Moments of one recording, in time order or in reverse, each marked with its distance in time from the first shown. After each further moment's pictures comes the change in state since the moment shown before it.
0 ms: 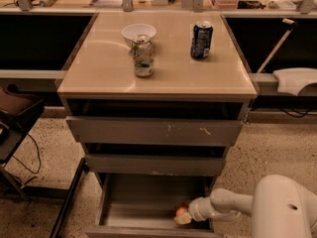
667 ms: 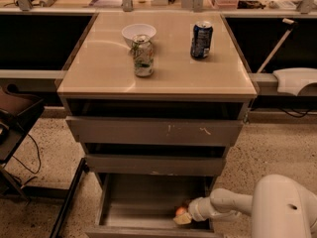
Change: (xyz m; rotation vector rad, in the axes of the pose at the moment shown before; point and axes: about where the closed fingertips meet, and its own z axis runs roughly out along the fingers) arm 0.000 0.000 0.000 0.000 0.000 0.000
